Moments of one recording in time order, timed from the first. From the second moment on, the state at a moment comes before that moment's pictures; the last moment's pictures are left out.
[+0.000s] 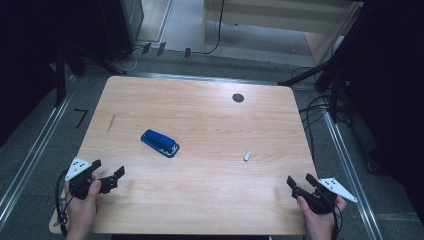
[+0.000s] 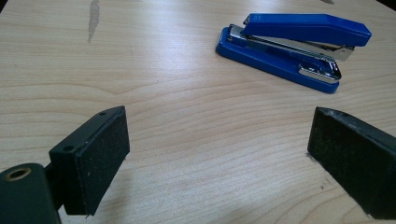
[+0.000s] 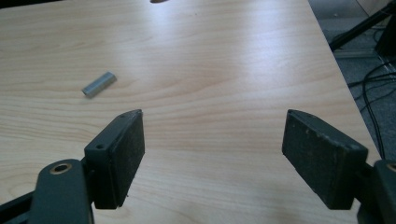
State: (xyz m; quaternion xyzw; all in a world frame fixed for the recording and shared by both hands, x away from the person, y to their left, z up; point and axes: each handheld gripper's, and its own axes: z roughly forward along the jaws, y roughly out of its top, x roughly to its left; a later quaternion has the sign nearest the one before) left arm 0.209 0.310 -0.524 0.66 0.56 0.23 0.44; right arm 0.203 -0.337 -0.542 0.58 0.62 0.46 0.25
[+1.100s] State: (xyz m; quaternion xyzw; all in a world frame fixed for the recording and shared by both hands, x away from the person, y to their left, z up) left arm 0.209 0.309 -0.524 0.66 0.56 0.24 0.44; right arm 0.238 -0.219 -0.493 0.48 0.71 0.48 0.21
